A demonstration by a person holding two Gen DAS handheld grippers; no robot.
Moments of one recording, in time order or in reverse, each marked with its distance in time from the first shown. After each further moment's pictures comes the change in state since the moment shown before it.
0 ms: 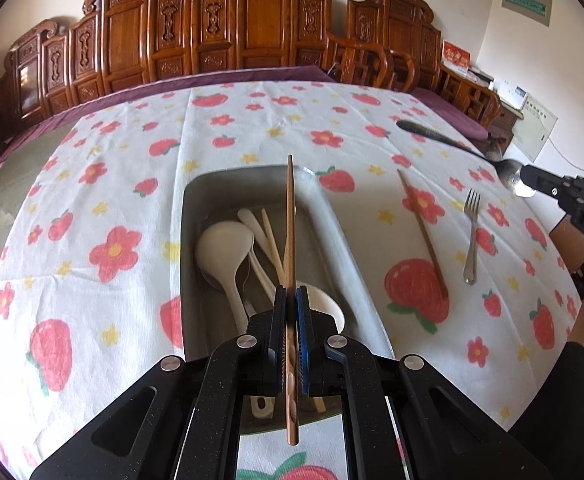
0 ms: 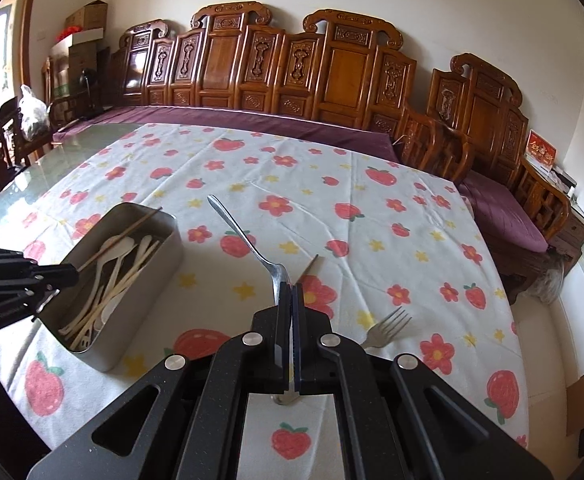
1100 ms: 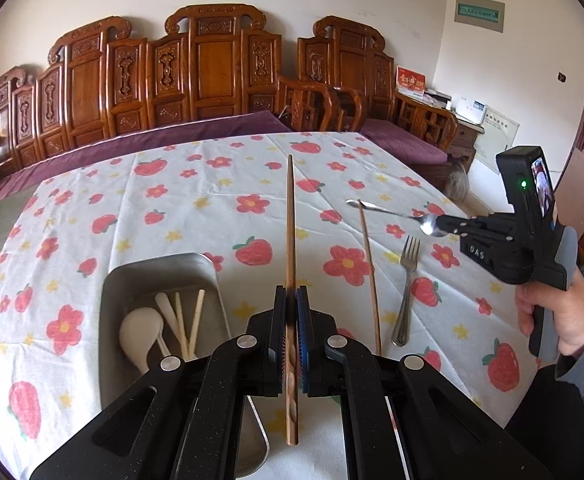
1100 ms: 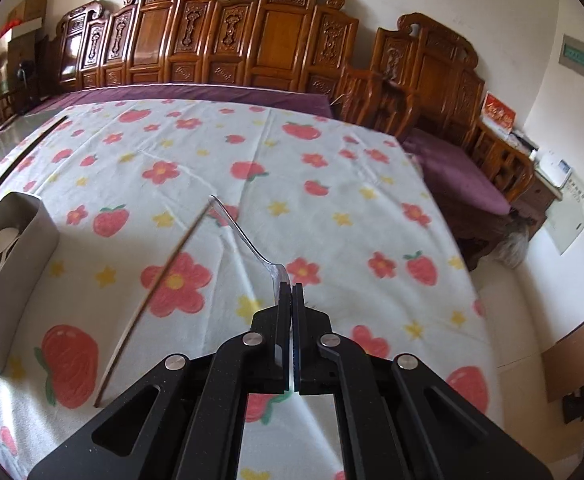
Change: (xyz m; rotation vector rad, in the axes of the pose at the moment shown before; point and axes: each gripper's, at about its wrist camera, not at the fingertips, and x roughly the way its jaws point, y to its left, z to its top) left arm -0.013 -0.076 0.040 0.087 -0.168 -0.086; right arm 0.071 -0.101 -0.017 0.077 0.104 -0.196
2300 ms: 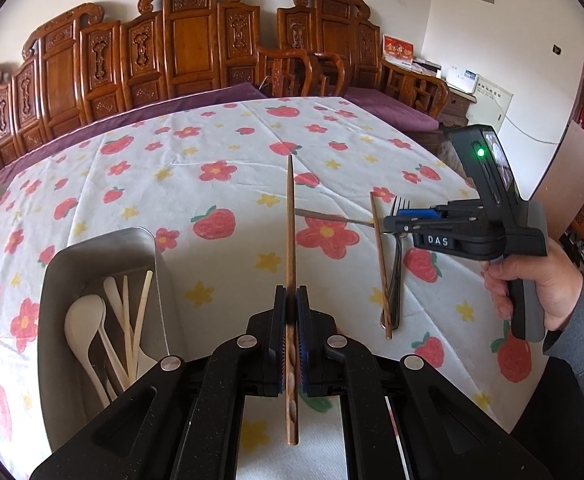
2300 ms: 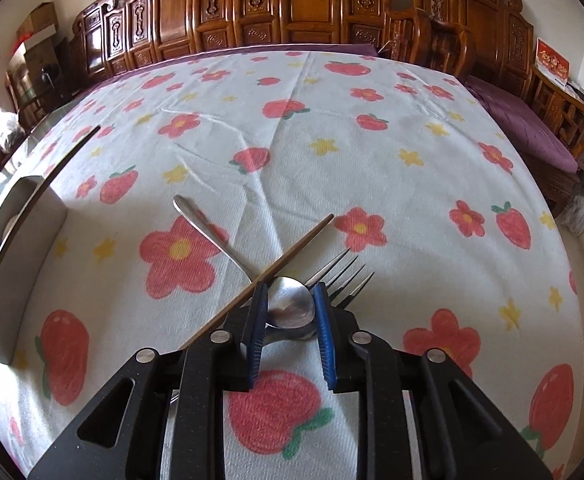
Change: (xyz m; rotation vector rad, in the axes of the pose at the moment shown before) left arm 0.050 -0.033 -0.014 0.048 0.096 -0.033; right arm 0.078 -0.002 -0.021 0.042 0.147 0.263
